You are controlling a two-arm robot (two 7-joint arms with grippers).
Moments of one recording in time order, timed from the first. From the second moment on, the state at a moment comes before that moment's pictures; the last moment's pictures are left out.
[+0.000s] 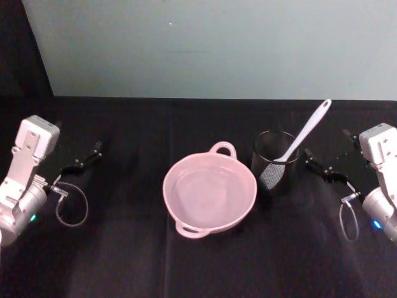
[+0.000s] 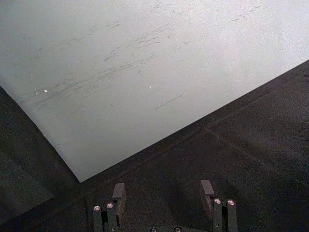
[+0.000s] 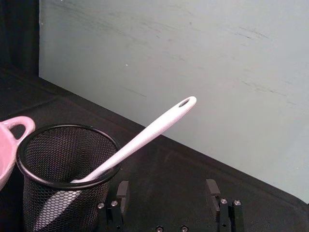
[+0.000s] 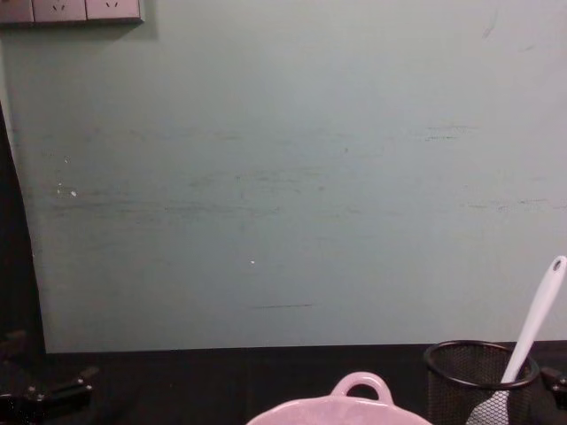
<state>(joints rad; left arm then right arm) -0.20 0.60 0.45 -1.41 -0.25 -0.12 0.03 0.20 0.60 -0.45 -1.41 0.25 -0.12 -0.03</state>
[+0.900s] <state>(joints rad) -0.20 0.60 0.45 -1.41 -0.25 -0.12 0.03 0.20 0.60 -0.45 -1.41 0.25 -0.12 -0.03</state>
